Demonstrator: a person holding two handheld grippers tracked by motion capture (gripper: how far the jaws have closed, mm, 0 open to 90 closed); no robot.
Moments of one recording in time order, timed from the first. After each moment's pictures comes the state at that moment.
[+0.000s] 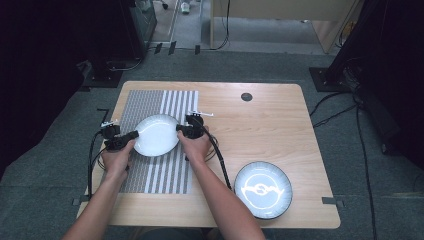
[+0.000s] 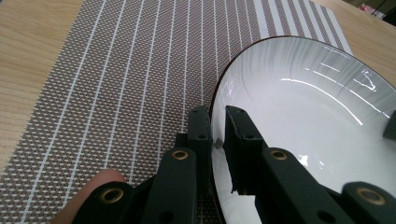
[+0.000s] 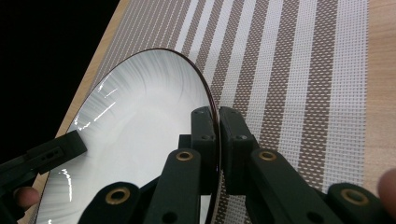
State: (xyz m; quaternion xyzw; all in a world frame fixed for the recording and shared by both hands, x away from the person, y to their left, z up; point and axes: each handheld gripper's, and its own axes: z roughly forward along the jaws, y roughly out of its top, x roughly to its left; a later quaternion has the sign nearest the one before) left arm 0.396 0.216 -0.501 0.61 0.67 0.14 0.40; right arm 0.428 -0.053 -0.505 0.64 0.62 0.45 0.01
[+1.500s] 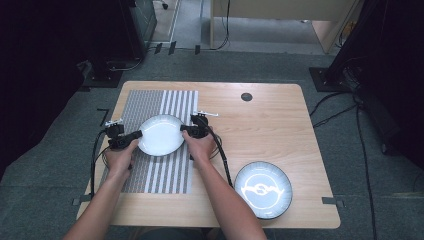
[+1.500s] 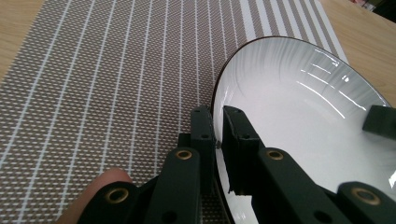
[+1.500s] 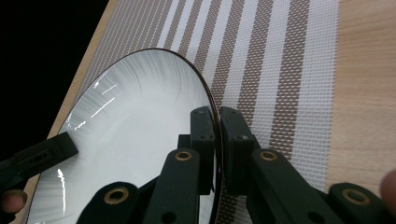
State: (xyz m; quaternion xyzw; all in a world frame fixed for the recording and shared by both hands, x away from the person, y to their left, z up) left arm 0.401 0.208 -0.501 0.61 0.67 0.13 0.40; right arm 0.436 -0.067 -0.516 0.65 0.61 0.45 -0.01
